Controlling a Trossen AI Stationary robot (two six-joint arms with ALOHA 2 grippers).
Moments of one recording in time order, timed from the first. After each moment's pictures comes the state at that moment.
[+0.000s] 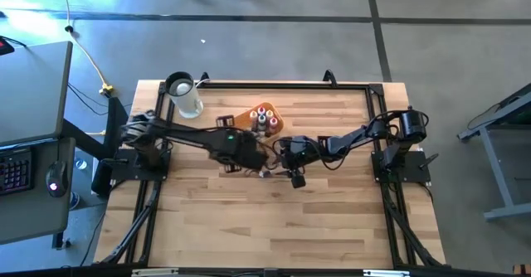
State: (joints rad) left arm -0.15 1.83 1.70 -1.57 -0.61 -0.38; right arm -0.03 1.79 0.74 0.44 -0.20 -0.26
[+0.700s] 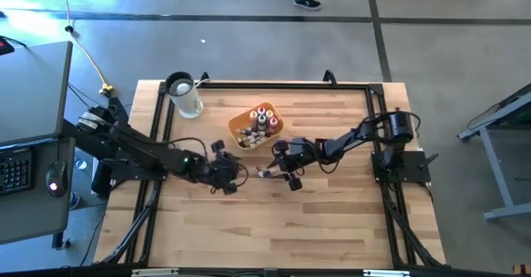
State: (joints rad) left arm -0.35 1.36 0.74 -0.24 -0.66 -0.34; right arm -0.03 1.89 0.74 0.65 -0.29 -0.27
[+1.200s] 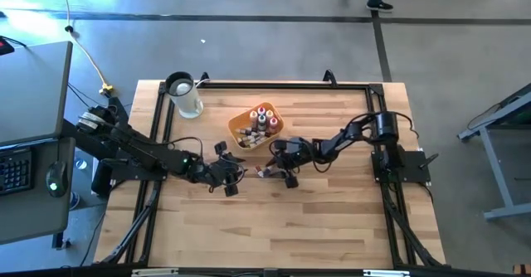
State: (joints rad) left arm -0.35 1.36 0.66 0.05 -0.62 -0.26; right arm -0.06 2.04 0.75 0.71 -0.26 -0.23
